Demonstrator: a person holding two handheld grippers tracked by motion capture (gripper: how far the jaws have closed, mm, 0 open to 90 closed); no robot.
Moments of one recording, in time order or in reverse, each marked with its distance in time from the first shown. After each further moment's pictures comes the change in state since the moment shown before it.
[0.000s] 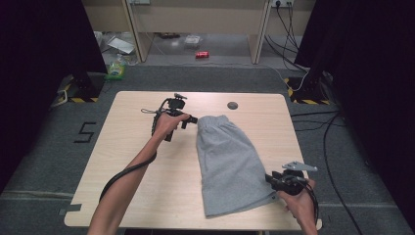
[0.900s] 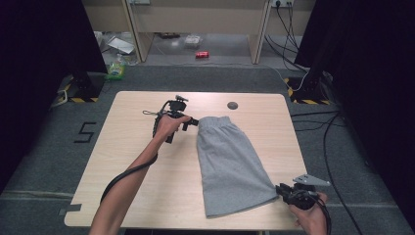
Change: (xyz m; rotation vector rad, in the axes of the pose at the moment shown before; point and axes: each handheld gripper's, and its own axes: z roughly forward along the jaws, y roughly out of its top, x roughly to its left) left arm -0.002 -0.006 0.007 0.018 -0.009 -0.001; right arm -0.006 -0.025 -0.027 -0.012 -0.015 -0.017
